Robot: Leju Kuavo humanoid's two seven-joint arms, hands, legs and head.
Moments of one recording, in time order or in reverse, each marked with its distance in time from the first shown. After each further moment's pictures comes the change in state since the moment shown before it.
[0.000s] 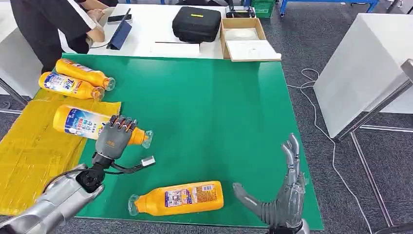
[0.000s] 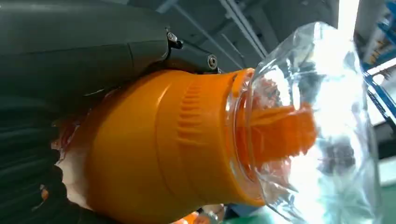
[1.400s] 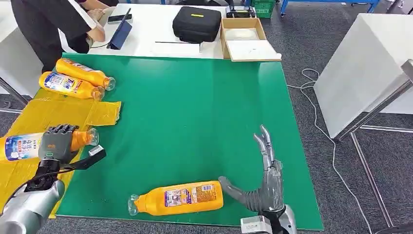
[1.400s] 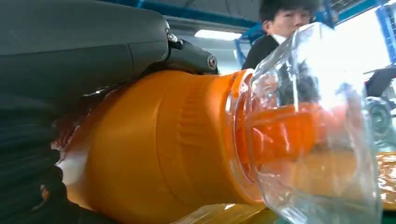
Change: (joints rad) left arm 0.080 -0.029 0.816 0.290 0.167 0.002 -0.499; right arm -0.068 0.079 -0.036 0.148 0.008 0.157 0.015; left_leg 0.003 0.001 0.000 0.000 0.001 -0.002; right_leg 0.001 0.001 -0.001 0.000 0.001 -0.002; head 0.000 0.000
